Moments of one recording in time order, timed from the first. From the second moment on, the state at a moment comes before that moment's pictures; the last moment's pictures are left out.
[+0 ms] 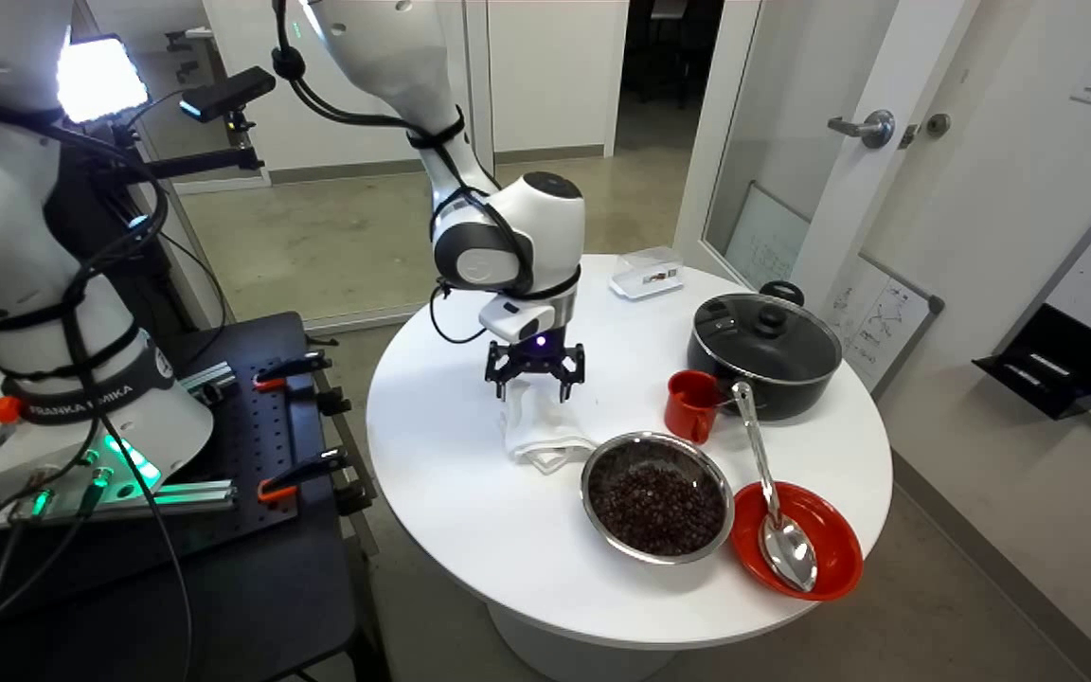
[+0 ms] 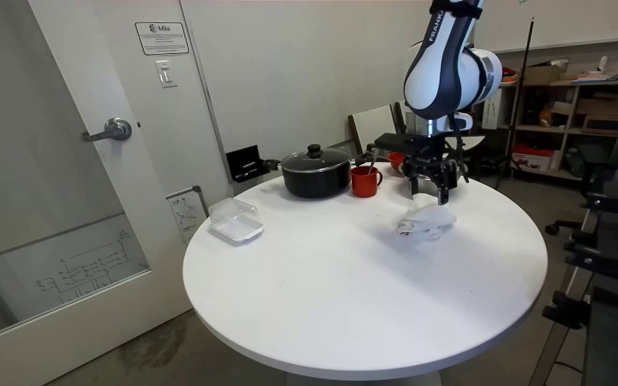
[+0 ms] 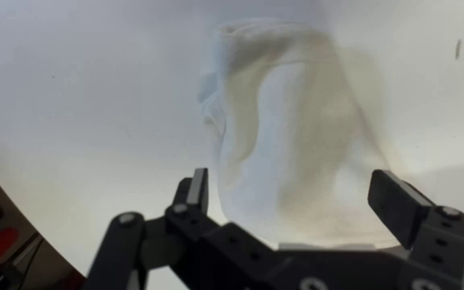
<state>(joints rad) 0.00 0.56 -0.15 -2.29 0.15 2.78 1.69</state>
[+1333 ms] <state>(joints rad) 0.01 0.63 -0.18 -2.23 0.15 2.67 1.69</state>
